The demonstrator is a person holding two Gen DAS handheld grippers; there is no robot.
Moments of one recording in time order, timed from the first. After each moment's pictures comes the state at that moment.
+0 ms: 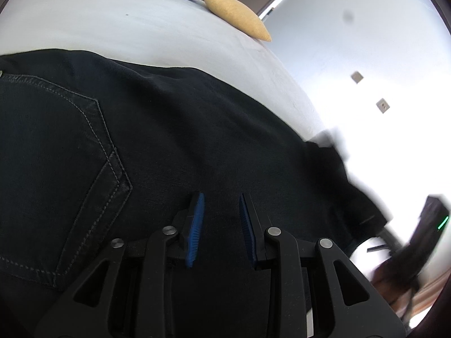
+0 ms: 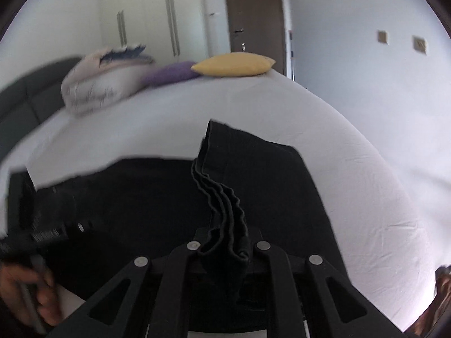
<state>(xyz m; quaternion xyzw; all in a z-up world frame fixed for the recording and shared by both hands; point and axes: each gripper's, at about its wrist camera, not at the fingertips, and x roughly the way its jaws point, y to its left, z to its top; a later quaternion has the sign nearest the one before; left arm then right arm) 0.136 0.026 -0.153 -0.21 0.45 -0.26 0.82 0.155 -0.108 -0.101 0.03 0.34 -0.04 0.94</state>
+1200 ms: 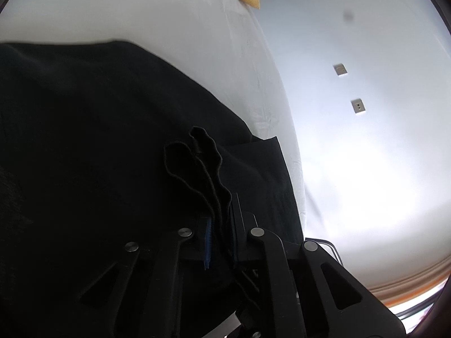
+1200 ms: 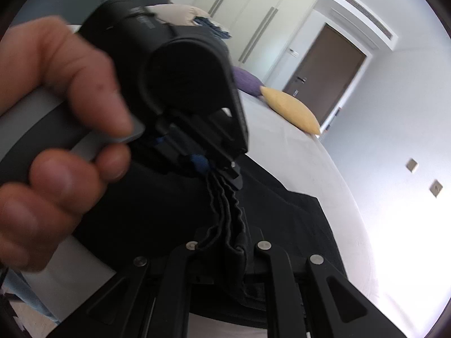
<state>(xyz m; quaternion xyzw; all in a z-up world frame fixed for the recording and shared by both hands) 0.206 0.028 -0.124 -0.28 0.55 -0.35 0.70 0.110 0.049 -0.112 -0.24 0.27 0.00 0.93</state>
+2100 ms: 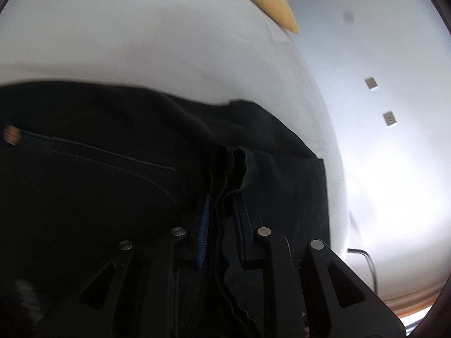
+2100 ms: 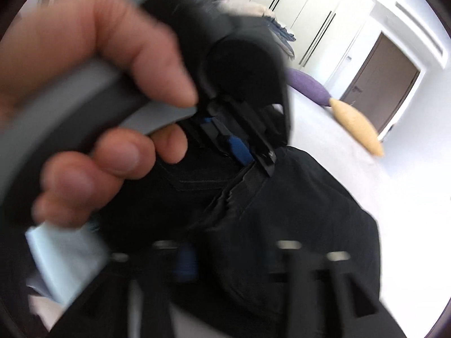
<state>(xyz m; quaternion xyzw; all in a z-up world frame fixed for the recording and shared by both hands) 0.200 0.123 -0.128 -0.23 0.54 -0.25 0.77 0.111 0.095 -0.111 -0.23 0.31 0.14 0.91</state>
